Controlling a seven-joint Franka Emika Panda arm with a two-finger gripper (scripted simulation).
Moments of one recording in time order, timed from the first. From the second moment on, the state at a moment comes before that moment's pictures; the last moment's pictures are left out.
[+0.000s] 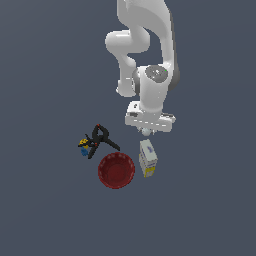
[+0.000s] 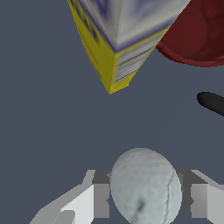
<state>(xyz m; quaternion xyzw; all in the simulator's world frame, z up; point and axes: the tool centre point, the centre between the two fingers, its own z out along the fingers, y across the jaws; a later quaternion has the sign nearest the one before) -0.064 0.086 0.123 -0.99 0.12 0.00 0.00</state>
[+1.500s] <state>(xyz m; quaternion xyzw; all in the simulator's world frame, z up) 0.064 0.147 0.340 -0.99 0.12 0.00 0.00</state>
